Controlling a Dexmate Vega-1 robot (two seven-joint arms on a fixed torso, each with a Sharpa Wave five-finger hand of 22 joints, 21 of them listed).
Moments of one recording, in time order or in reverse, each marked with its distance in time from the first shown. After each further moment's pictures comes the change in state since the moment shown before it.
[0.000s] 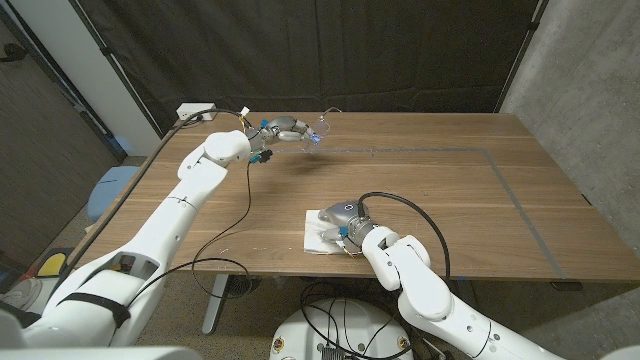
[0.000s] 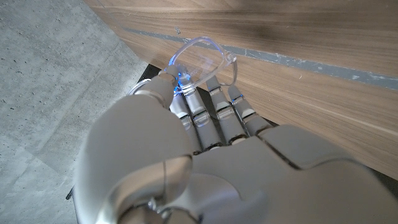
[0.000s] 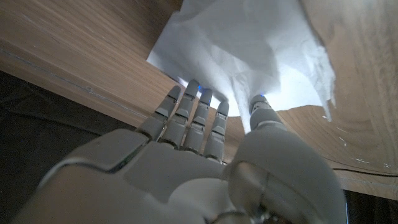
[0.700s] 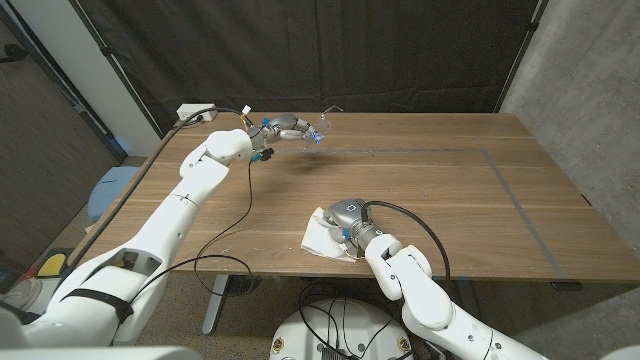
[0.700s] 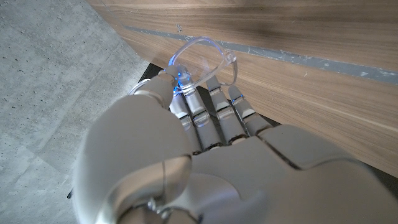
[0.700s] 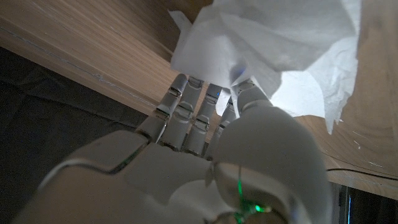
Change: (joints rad) left arm -0.013 -0.007 0.004 0.014 -0.001 -0.006 0.000; left_hand -0.009 -0.006 0.011 0.002 0.000 0.000 0.000 0.000 -0.003 -0.003 0.000 0.008 -0.005 0.000 0.000 0.000 0.005 -0.004 0.004 0.008 0.000; right arm -0.032 -0.010 0.002 0.052 -0.023 0.004 -0.137; right_hand 0.382 -0.012 -0.057 0.010 0.013 0.232 -0.039 0.033 -0.006 0.085 -0.045 0.203 0.164 0.240 -0.062 0.269 0.252 0.090 -0.002 0.151 0.054
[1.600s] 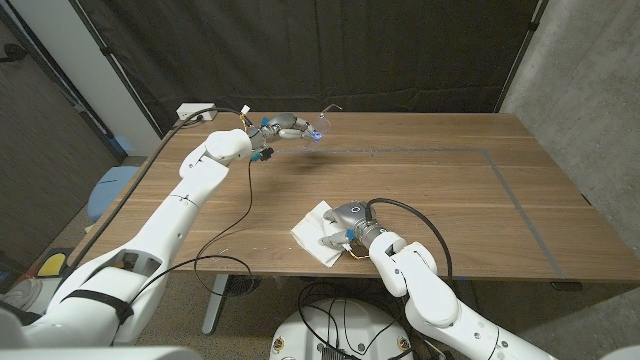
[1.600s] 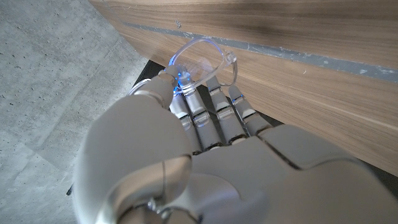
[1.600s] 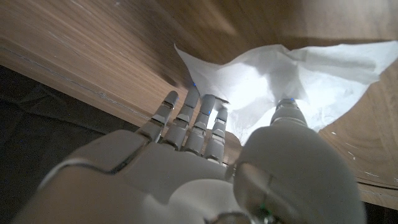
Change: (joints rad) left arm 0.003 -0.004 -0.005 -0.002 -0.001 0.002 0.012; left_hand 0.000 0.002 0.003 -0.003 0.000 -0.005 0.005 0.000 0.003 -0.006 0.001 0.006 -0.003 0.000 0.000 0.000 0.009 -0.004 0.004 0.000 0.000; right arm 0.005 -0.014 0.016 -0.049 -0.012 -0.018 0.130; right_hand -0.341 -0.121 -0.186 0.136 0.069 -0.421 0.038 -0.208 0.015 -0.328 0.010 -0.400 0.813 -0.447 0.071 -0.508 0.536 -0.292 0.080 -0.016 -0.062
